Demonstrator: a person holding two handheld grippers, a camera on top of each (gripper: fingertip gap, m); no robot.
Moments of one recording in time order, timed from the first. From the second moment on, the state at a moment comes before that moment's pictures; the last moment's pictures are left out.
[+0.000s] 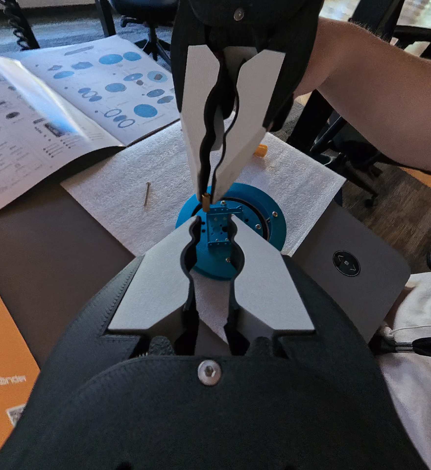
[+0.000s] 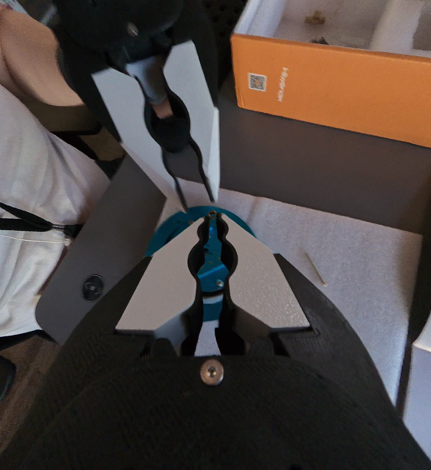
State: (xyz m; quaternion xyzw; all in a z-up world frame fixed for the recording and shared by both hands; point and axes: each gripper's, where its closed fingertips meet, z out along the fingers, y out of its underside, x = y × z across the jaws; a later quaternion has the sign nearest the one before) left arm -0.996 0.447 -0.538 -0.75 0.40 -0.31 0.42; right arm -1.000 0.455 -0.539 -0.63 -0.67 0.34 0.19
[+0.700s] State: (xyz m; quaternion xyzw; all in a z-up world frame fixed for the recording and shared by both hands) left arm -1.018 0.431 -0.545 -0.77 0.35 -0.36 0.38; right arm -0.992 0.511 -0.617 -0.59 -0.77 0.20 0.10
